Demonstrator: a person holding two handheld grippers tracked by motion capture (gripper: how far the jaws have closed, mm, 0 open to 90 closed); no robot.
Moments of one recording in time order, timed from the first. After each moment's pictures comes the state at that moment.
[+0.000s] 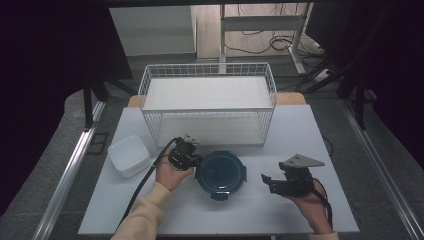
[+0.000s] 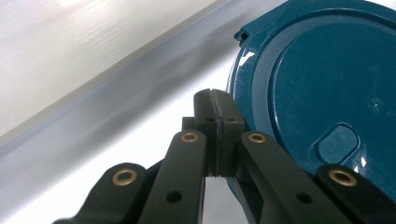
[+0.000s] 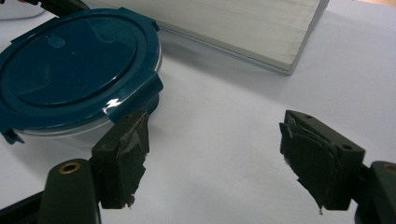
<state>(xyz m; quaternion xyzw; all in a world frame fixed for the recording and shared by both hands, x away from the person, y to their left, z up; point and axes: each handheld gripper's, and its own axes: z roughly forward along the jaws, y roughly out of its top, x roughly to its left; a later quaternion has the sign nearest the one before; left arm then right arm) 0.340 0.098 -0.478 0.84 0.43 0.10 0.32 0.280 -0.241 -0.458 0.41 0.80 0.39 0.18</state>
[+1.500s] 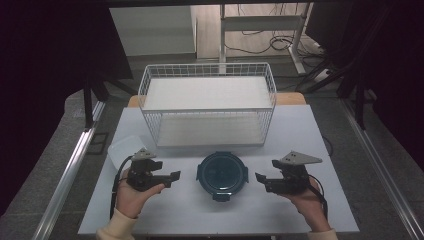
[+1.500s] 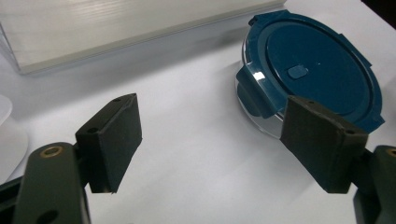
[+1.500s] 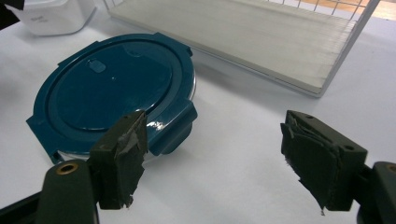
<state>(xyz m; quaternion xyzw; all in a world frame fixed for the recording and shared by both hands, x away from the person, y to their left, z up) 0.259 0.186 -0.457 0.76 0.50 0.09 0.41 0.282 -0.230 -0.448 0.38 0.81 0.42 0.16</state>
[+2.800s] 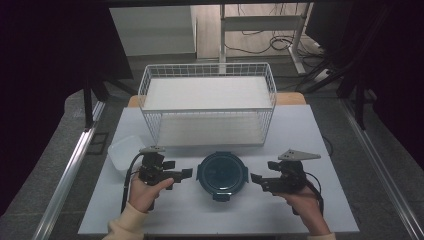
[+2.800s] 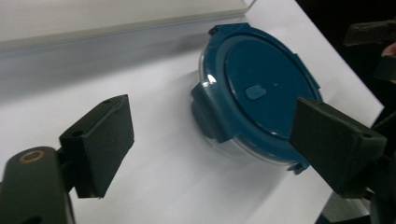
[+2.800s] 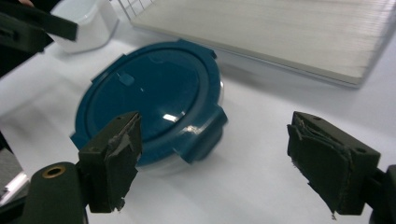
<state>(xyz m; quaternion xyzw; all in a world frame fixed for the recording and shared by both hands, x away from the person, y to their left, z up) 0.283 0.164 -0.464 0.73 0.51 -0.01 0.45 0.286 -0.221 -0.443 0.41 0.79 0.44 0.09</state>
